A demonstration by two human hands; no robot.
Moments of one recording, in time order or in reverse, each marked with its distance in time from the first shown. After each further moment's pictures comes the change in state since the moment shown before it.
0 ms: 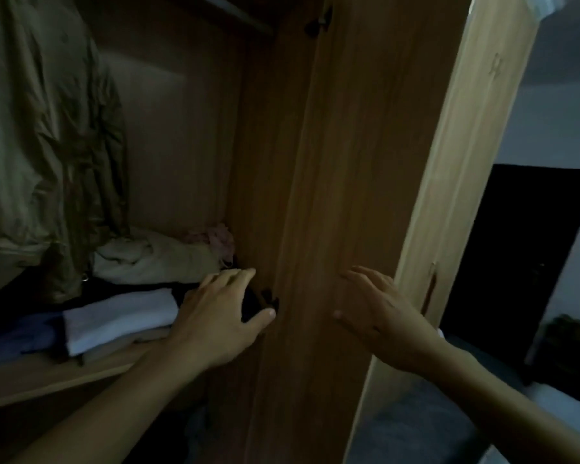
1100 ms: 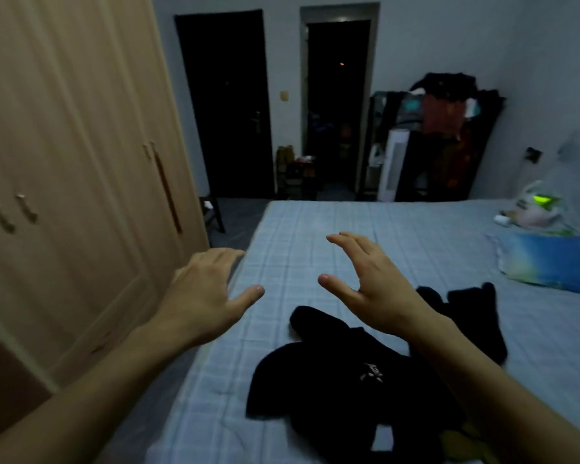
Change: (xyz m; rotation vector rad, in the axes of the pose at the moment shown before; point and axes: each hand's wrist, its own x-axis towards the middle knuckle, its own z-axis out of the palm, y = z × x) left_hand -0.153 0.506 0.261 -0.079 -0.469 0.714; right_hand -0.548 0.263 -0.145 -0.016 0.221 0.833
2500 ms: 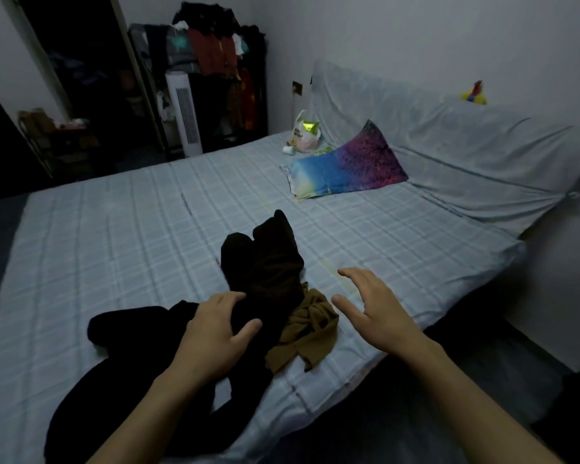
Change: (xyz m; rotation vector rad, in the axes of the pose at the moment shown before) left_hand 0.003 0.303 0.234 -0.420 -0.404 0.411; right_hand -0.302 0.251 -0.101 -0.085 0.181 0.738
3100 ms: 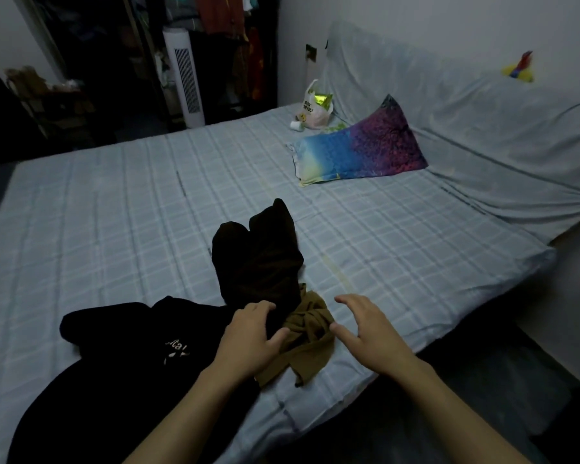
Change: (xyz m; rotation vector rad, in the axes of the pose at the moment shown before) left_hand 0.107 0.013 0.103 -0.016 -0.182 -0.075; right_hand 0.067 0.083 0.037 -0.015 -0.201 0.076
